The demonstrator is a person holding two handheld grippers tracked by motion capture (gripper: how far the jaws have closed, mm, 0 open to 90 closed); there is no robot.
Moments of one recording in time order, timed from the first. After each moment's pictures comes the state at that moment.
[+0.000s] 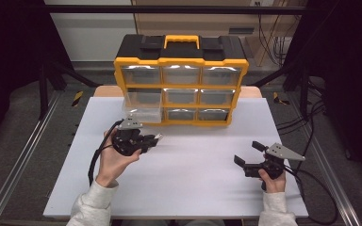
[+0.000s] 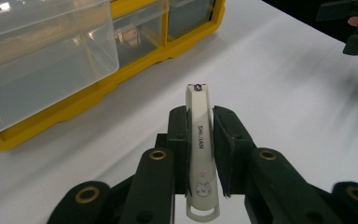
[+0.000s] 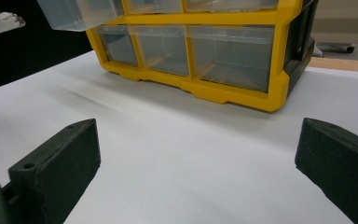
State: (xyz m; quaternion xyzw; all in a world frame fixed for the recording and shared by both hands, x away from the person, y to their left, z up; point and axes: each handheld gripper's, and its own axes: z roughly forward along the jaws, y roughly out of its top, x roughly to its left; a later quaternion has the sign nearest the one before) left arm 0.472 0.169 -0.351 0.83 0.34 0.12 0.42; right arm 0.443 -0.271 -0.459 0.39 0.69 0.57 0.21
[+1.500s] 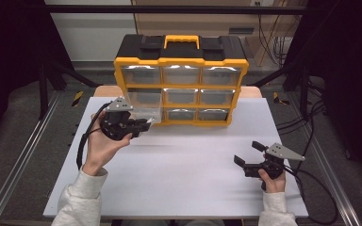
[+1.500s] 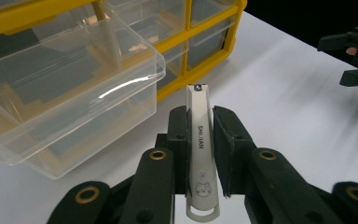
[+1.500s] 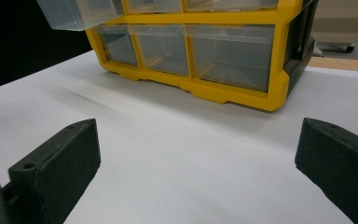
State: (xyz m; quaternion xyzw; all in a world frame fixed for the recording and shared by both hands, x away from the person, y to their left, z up) left arm 0.484 0.182 -0.298 0.83 0.34 0.15 0.42; right arm 0.443 -0.271 -0.459 0.39 0.69 0.57 0.21
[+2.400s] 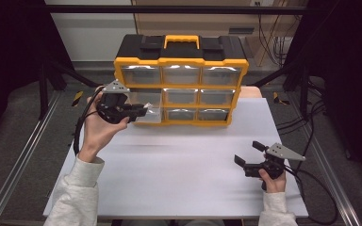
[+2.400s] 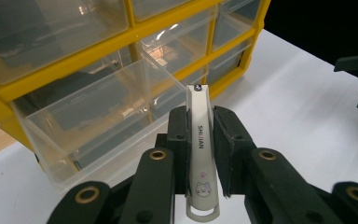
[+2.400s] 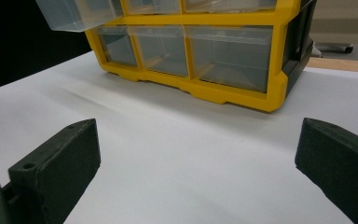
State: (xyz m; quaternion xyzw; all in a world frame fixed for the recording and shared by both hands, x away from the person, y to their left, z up) left arm 0.508 0.186 -0.269 0.82 0.35 0.17 0.42; right arm 0.443 -0.271 -0.459 0.39 0.69 0.57 0.21
